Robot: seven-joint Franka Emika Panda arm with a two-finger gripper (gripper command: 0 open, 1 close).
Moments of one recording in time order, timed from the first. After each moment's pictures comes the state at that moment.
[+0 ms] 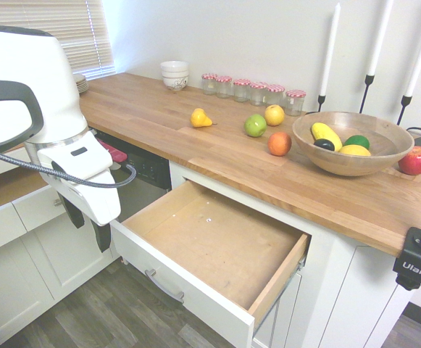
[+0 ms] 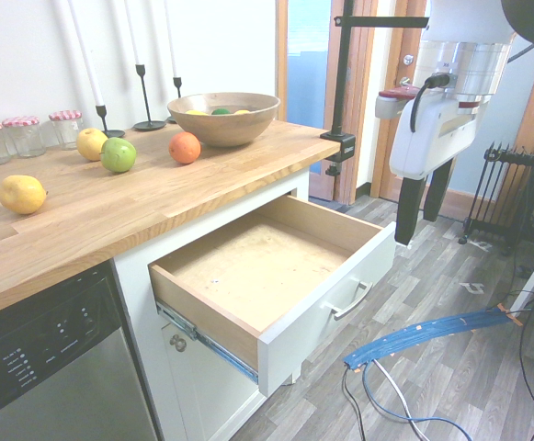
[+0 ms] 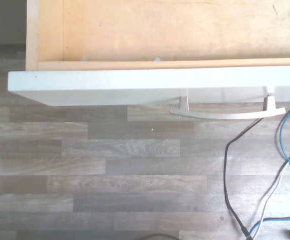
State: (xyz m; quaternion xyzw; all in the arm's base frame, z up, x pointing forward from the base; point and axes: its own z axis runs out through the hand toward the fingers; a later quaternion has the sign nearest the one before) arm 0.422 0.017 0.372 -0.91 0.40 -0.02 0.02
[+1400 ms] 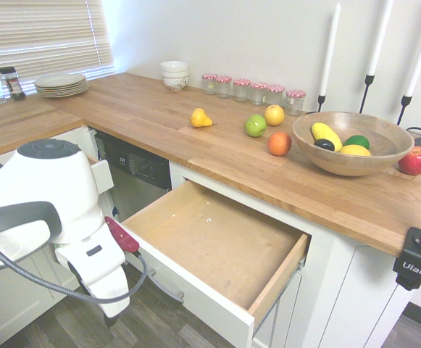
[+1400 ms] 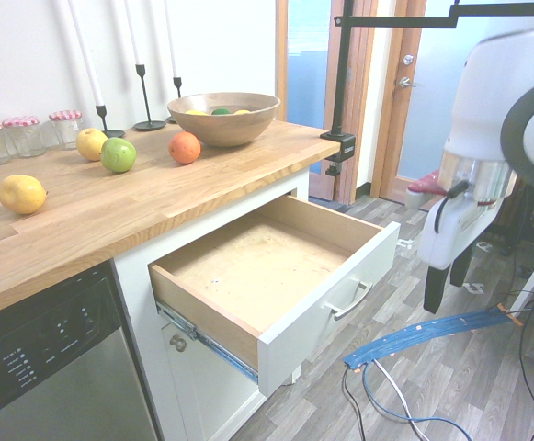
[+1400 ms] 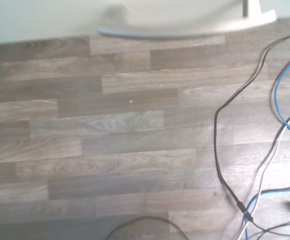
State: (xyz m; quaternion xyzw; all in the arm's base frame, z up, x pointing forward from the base) arm 0.388 -0.034 0.232 -0.90 0.44 0.01 0.01
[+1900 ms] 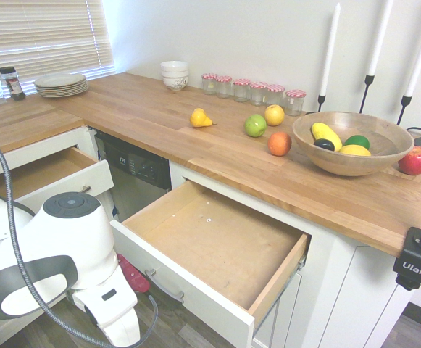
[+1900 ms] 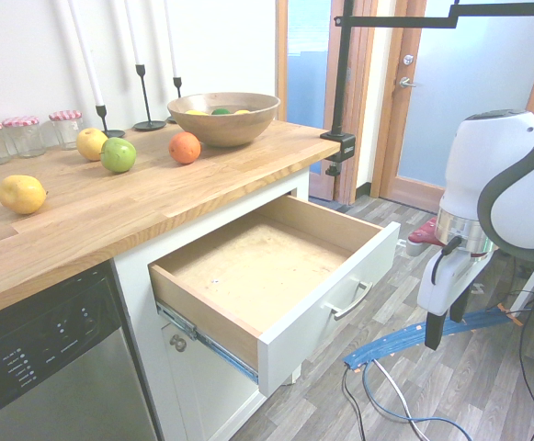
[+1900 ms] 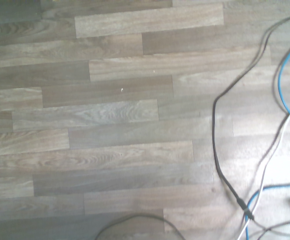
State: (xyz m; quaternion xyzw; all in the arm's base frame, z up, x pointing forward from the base) arm 0.383 -0.048 0.166 -0.90 0.43 0.01 0.00
